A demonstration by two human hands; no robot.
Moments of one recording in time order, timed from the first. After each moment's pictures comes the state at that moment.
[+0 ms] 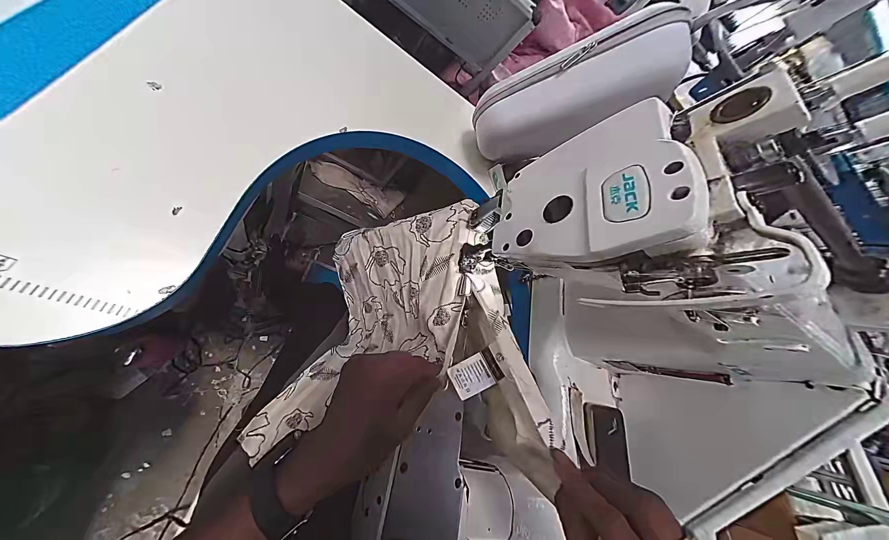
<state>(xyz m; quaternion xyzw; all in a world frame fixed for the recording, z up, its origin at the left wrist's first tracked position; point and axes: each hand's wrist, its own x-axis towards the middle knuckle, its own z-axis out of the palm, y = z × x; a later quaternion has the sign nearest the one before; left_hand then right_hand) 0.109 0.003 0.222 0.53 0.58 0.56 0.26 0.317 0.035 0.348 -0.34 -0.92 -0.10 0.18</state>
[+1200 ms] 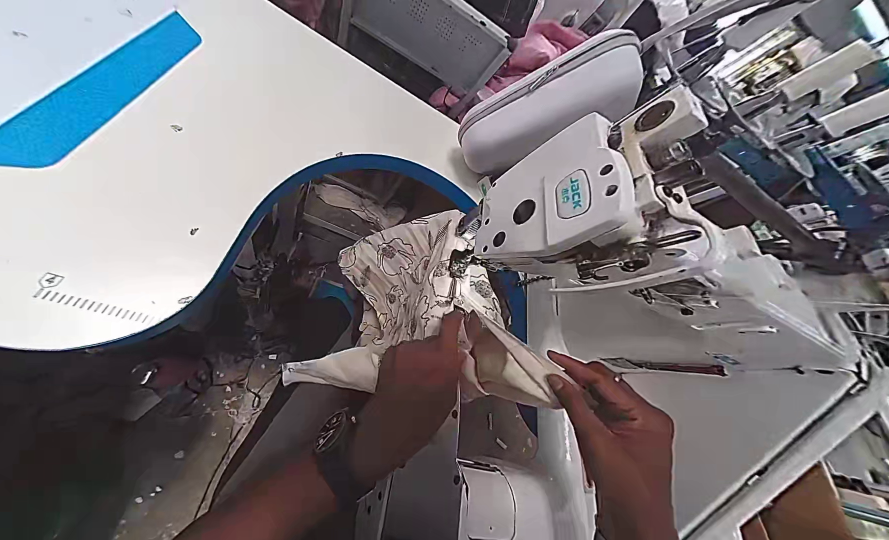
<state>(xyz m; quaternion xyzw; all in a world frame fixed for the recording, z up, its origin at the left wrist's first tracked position) 0.134 0.044 0.266 0.56 0.70 0.40 0.17 0.330 0.120 0.324 -0.41 -0.84 0.16 0.32</state>
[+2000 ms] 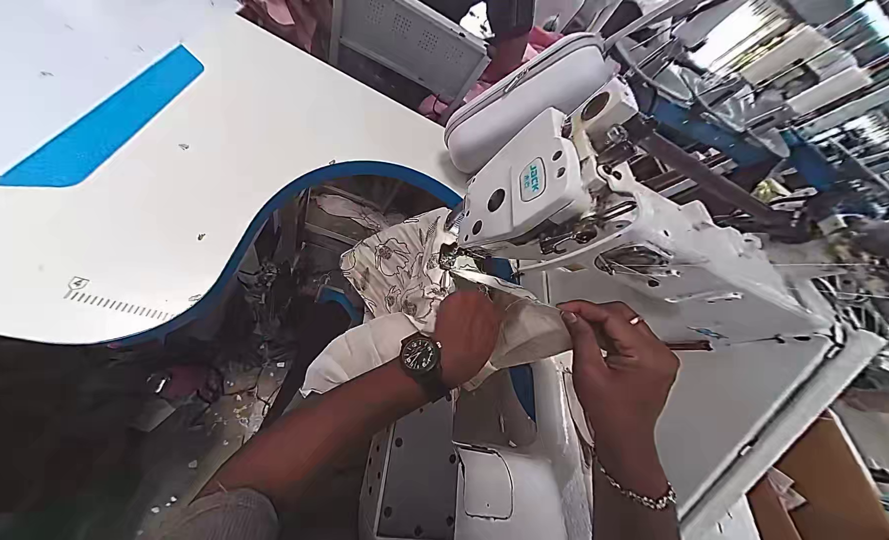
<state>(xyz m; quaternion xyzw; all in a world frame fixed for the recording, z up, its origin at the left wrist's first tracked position) 0.156 0.113 0.304 0.68 0.66 0.18 0.28 0.310 0.148 0.341 -0.36 -0.85 0.03 0.39</state>
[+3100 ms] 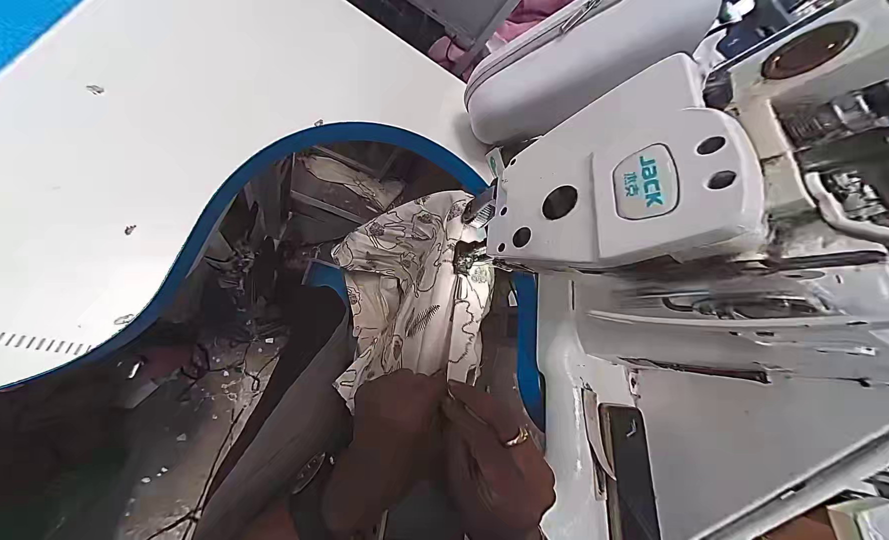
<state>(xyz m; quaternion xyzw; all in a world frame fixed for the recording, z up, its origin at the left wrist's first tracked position) 0.151 0.023 0.211 0.52 0.65 0.56 0.06 0.264 0.063 0.250 -0.30 -0.88 0.04 0.37</state>
